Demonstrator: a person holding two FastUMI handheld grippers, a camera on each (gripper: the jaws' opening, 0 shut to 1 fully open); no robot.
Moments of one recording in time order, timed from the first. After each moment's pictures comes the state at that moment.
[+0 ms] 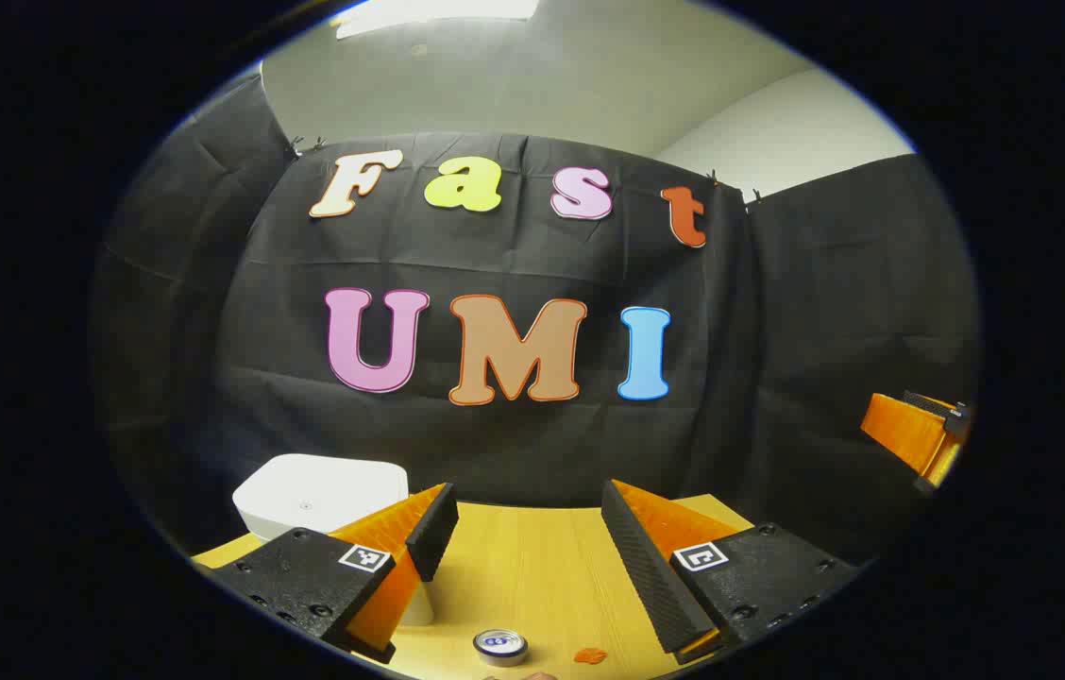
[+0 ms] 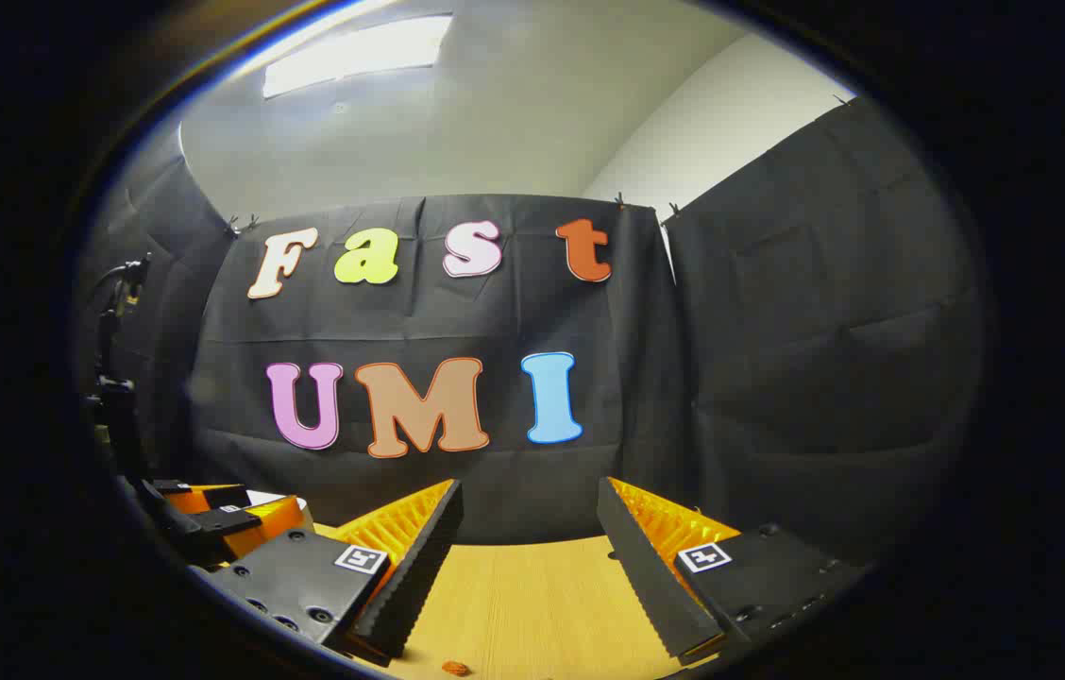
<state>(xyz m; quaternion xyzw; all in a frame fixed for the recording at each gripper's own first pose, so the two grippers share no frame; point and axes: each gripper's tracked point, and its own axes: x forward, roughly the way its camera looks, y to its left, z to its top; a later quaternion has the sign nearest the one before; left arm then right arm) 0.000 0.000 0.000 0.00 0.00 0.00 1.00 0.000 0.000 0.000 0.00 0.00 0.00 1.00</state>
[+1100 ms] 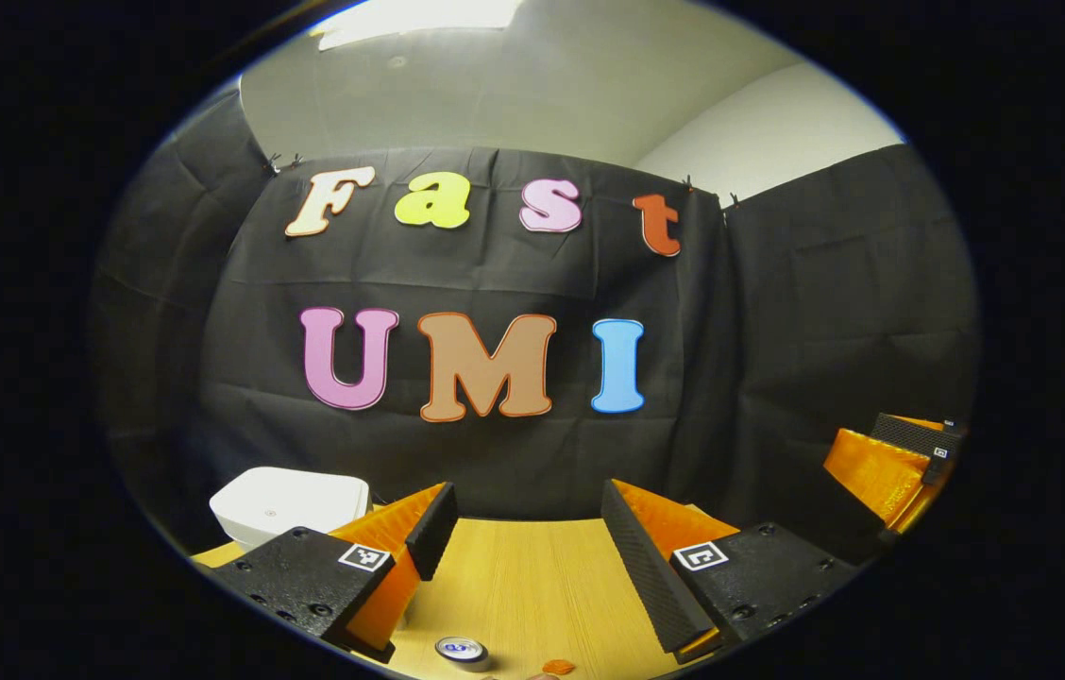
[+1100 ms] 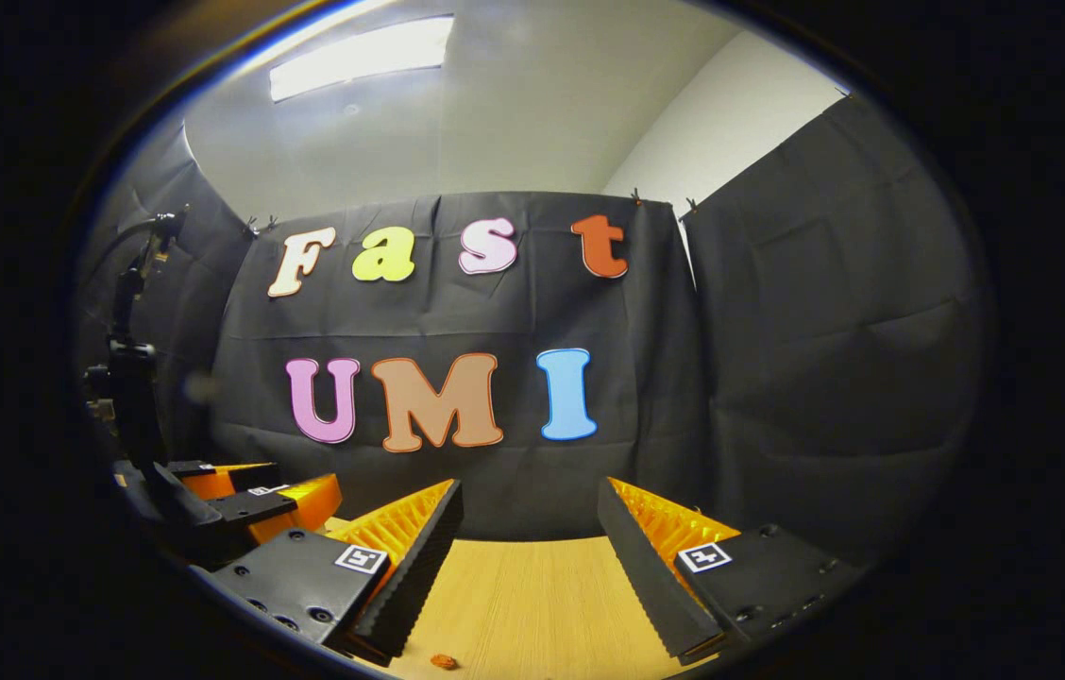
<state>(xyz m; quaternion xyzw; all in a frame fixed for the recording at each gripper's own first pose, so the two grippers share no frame) -0.003 -0.040 0.017 0.02 -0.03 0.00 1.00 -0.004 -0.015 -0.002 0.00 0.00 0.03 1.00</state>
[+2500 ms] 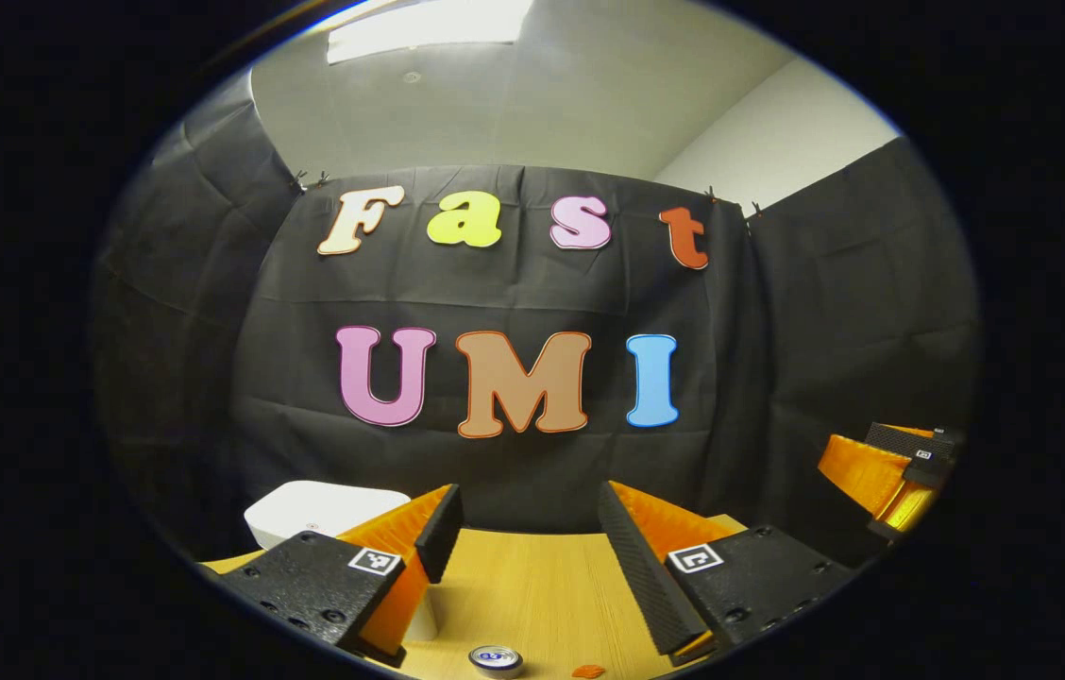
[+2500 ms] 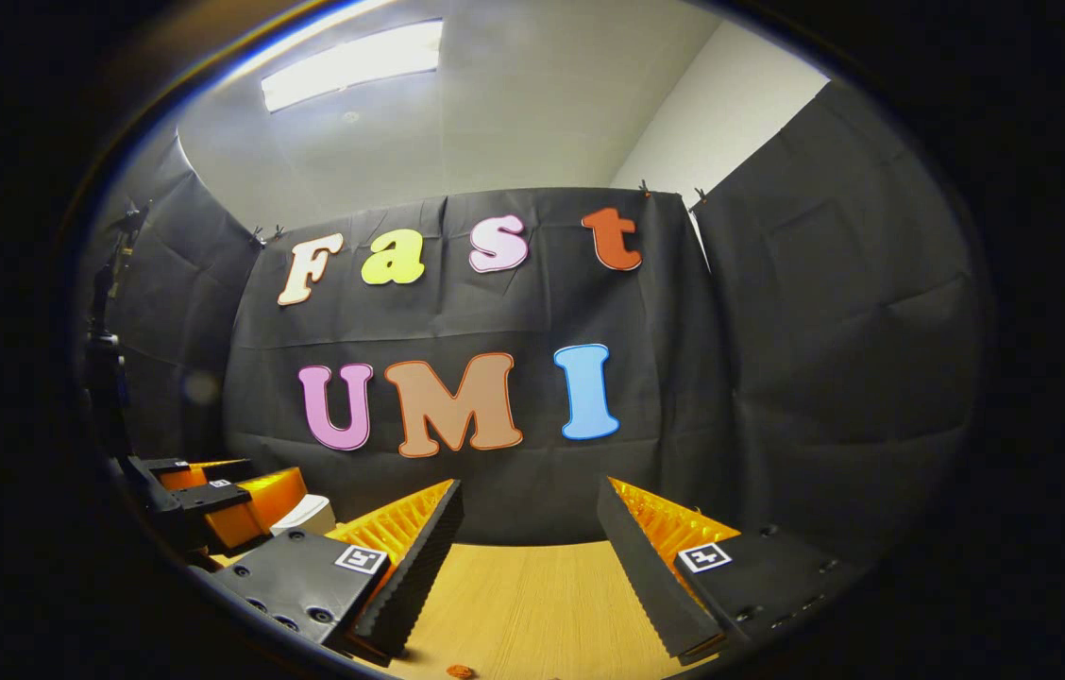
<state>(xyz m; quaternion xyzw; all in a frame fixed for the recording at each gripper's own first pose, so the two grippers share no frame) -0.006 -0.013 0.023 0.02 -0.05 0.02 1.00 0.026 0.004 -0.019 0.02 0.01 0.06 1.00</state>
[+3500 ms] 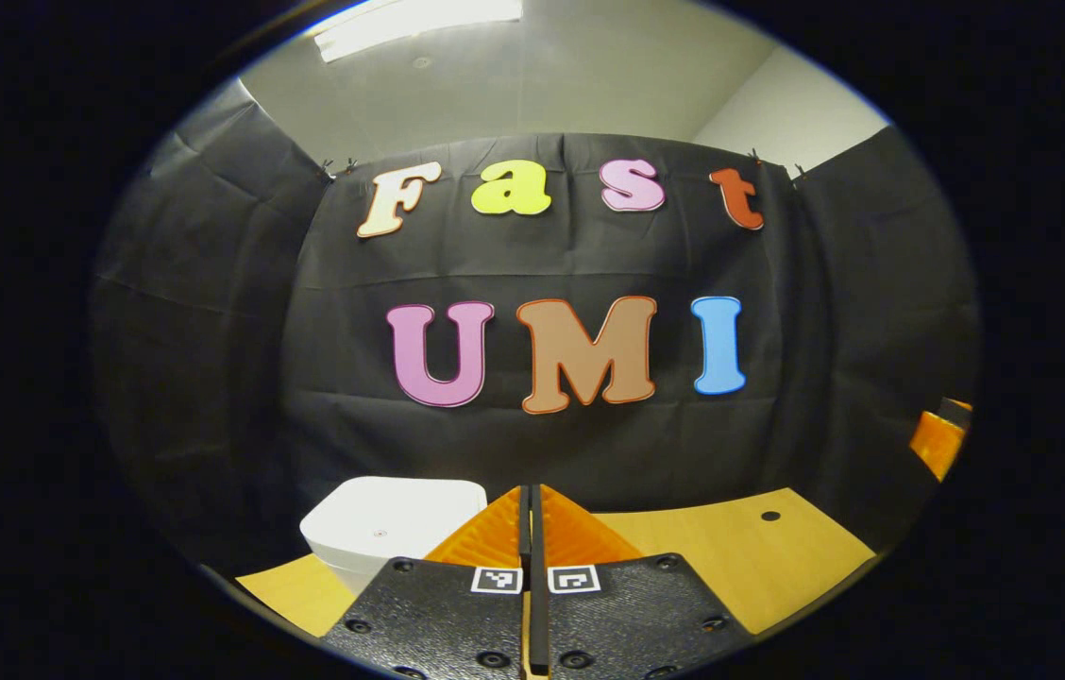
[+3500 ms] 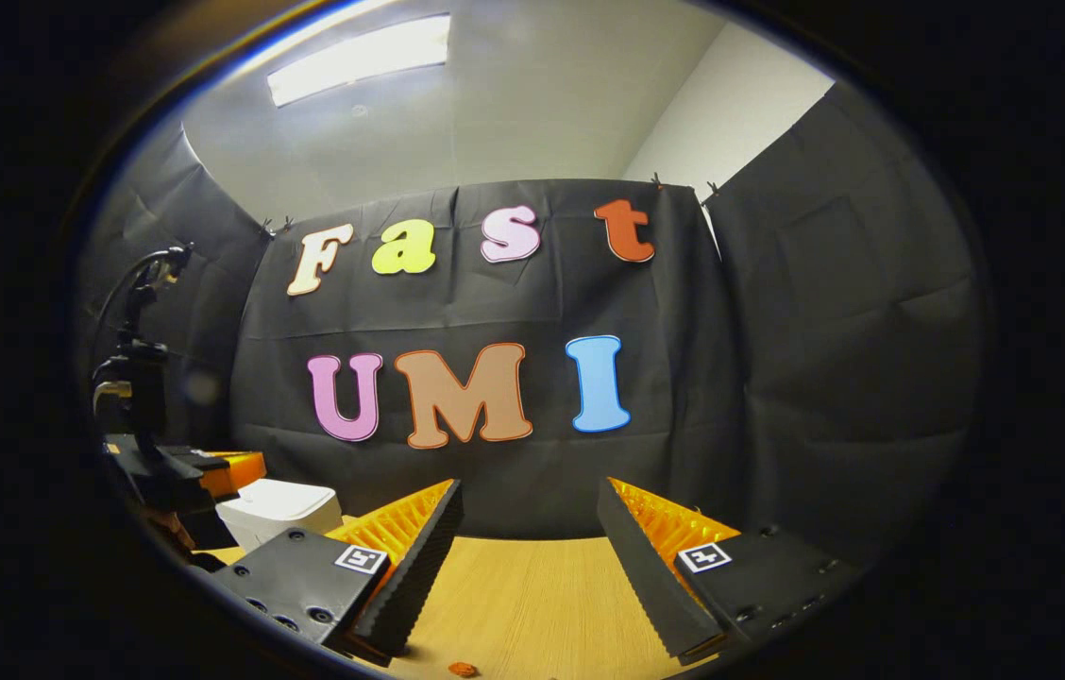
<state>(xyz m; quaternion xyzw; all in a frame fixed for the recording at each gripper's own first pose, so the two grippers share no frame) 0.016 0.086 0.013 0.06 0.00 0.12 0.99 0.030 0.018 -0.031 0.01 0.02 0.08 1.00</state>
